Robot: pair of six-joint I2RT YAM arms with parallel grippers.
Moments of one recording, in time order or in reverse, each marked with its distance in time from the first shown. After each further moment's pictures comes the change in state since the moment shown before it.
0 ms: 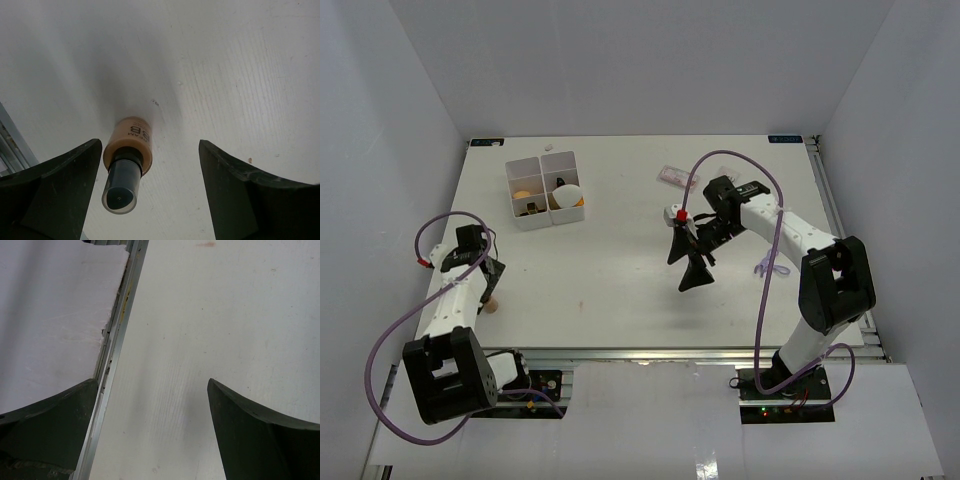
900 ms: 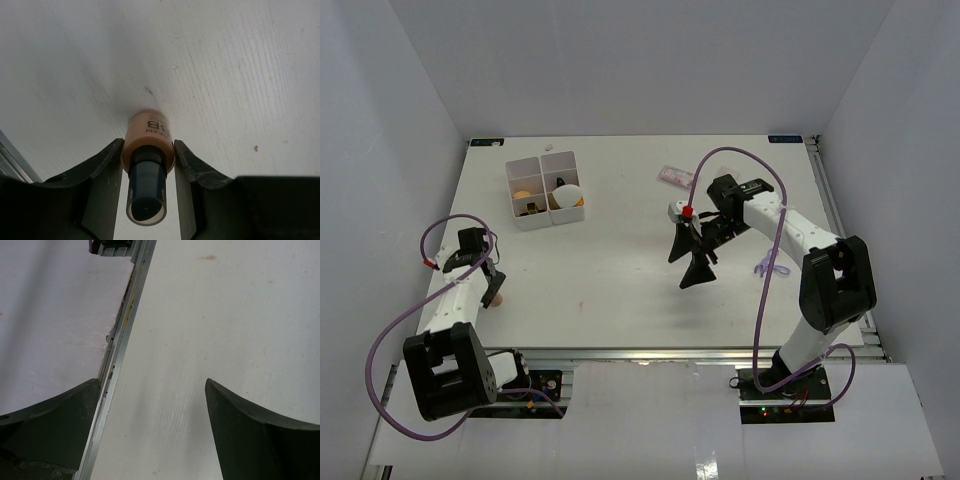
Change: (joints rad) left arm 0.004 0.019 -0.025 0.030 0.062 0.030; right arm -0.023 0.001 0.012 -0.037 -0.042 -0.042
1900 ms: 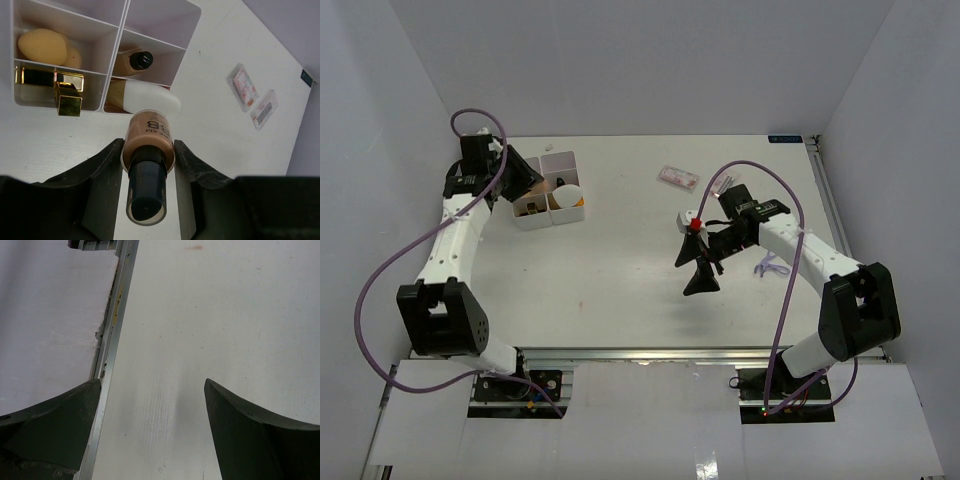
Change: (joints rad) left arm -0.199 0.286 0.700 0.111 0.579 0.236; right arm -0.014 -0.189 -0.213 0.251 0.038 0.170
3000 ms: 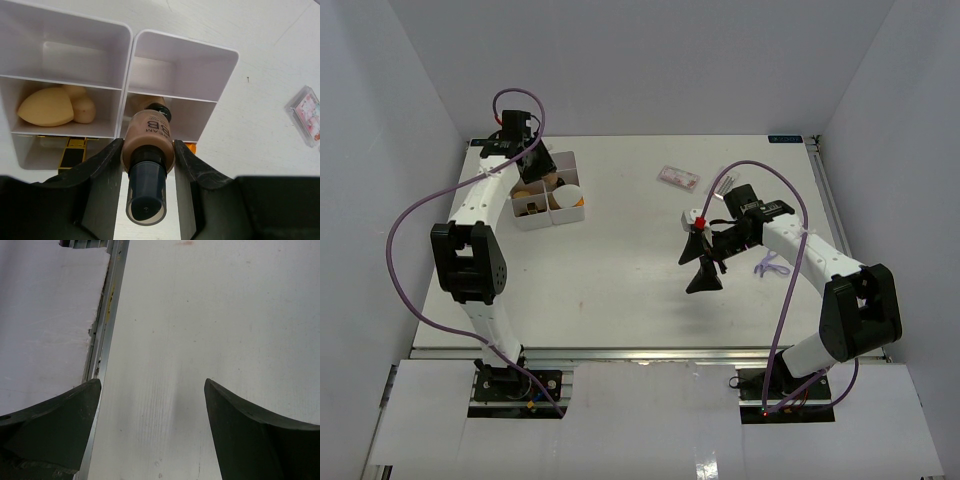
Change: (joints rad) left arm -0.130 0.431 0.384 -0.113 -0.246 0.116; right arm -0.033 -0.009 -0.020 0.013 0.005 -0.009
